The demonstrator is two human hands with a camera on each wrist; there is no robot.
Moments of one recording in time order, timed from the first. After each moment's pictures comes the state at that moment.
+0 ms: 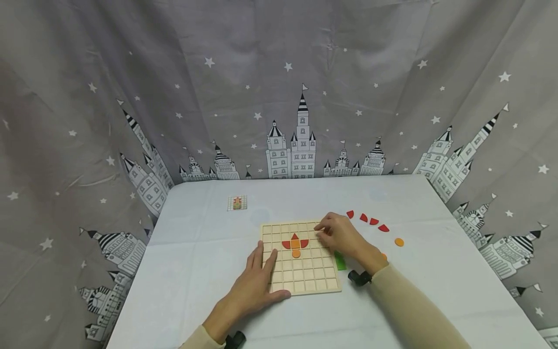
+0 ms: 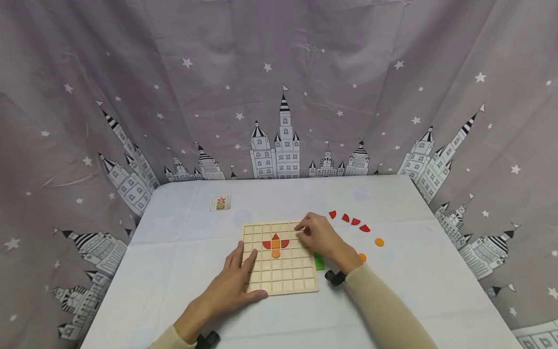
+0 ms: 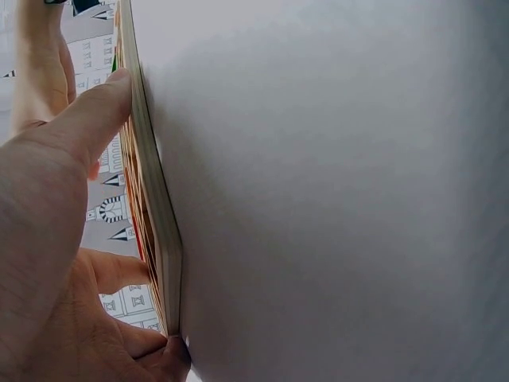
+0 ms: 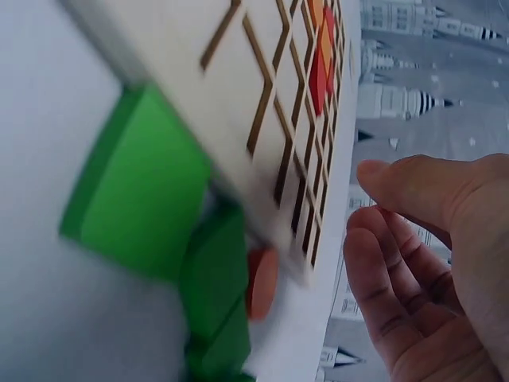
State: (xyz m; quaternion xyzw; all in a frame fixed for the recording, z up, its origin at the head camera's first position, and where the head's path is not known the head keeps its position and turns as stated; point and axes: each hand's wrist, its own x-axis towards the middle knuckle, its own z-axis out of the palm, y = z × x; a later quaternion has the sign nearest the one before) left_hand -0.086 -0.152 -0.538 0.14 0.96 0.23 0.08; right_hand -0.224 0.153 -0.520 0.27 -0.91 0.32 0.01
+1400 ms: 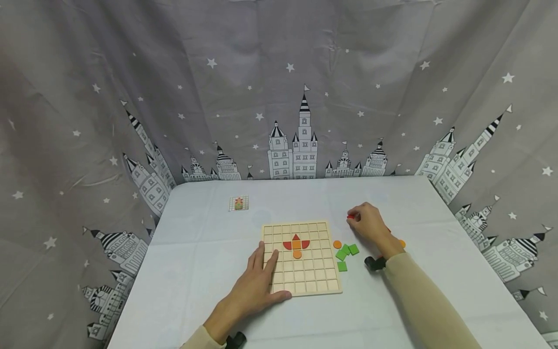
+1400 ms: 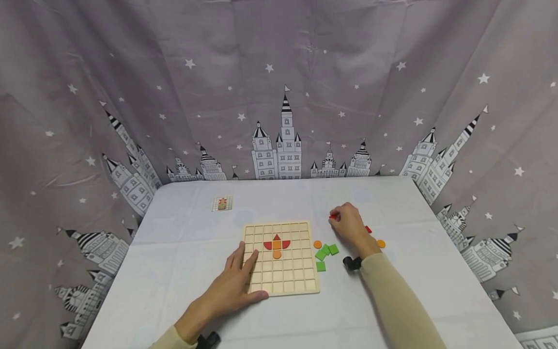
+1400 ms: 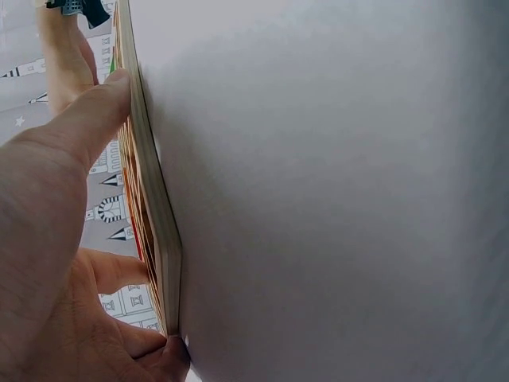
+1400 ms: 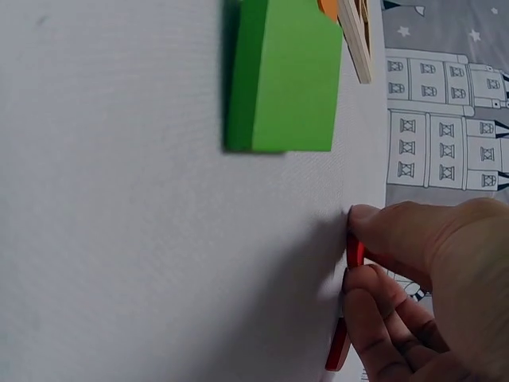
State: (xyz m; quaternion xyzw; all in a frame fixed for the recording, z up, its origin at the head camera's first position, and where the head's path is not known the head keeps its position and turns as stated) left_hand -0.083 -0.152 -0.534 0.14 0.96 0.23 0.08; right_hand -0.273 0.219 -0.538 0.09 -0.95 0.28 -0.02
